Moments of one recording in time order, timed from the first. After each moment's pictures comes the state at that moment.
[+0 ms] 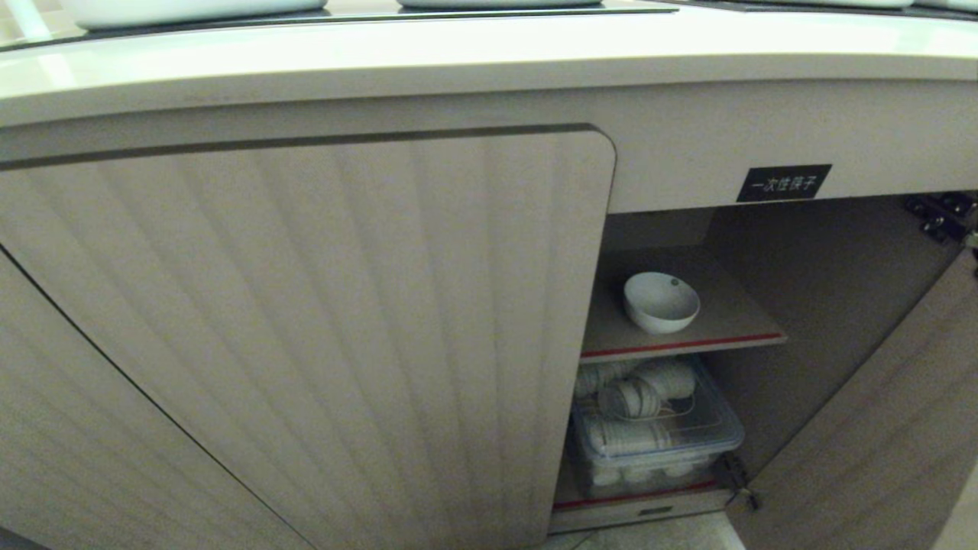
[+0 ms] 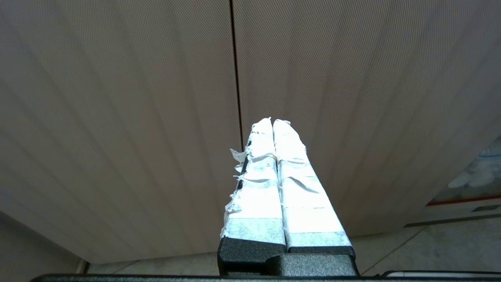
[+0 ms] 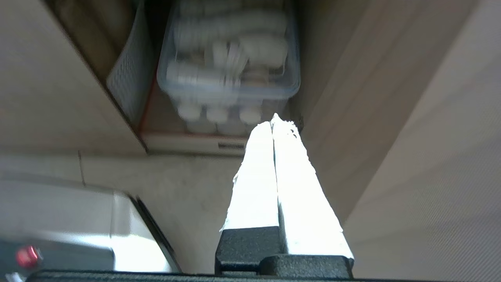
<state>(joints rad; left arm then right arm) 0.00 0.00 0.00 0.00 0.00 0.00 0.01 0.23 0.00 0.00 0.05 -0.12</state>
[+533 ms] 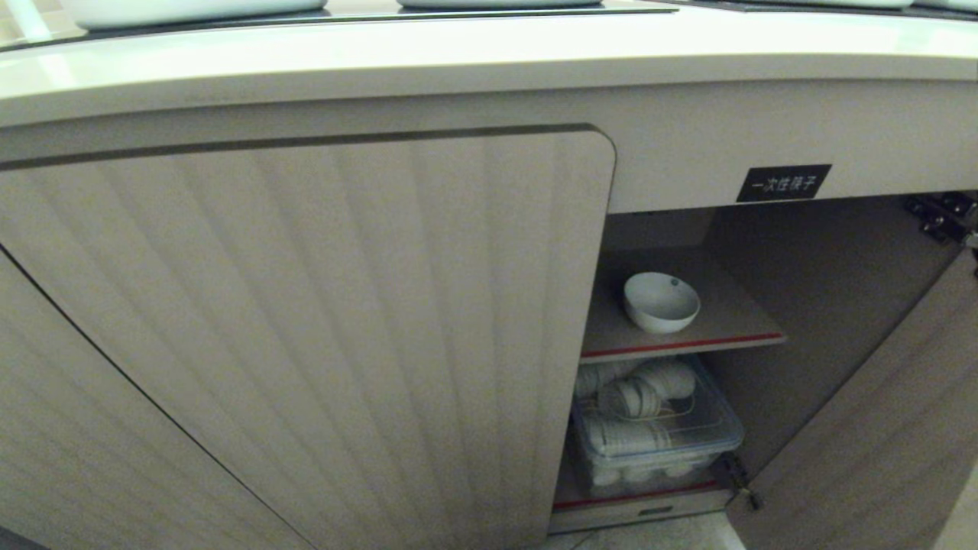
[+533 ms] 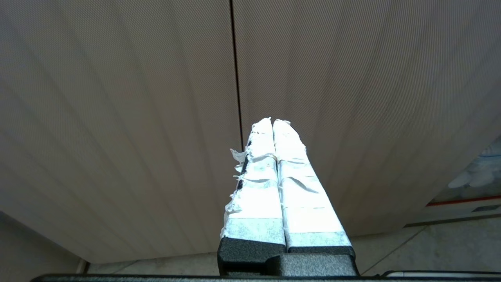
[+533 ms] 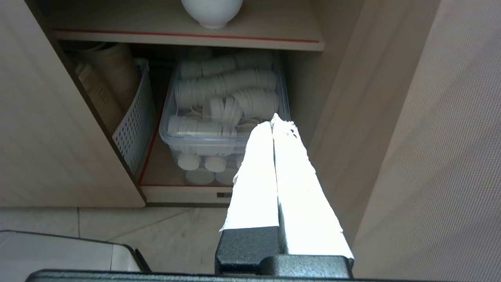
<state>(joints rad) 0.00 0.00 0.00 0.00 0.00 0.00 0.00 0.02 0.00 0.00 0.05 -0.09</state>
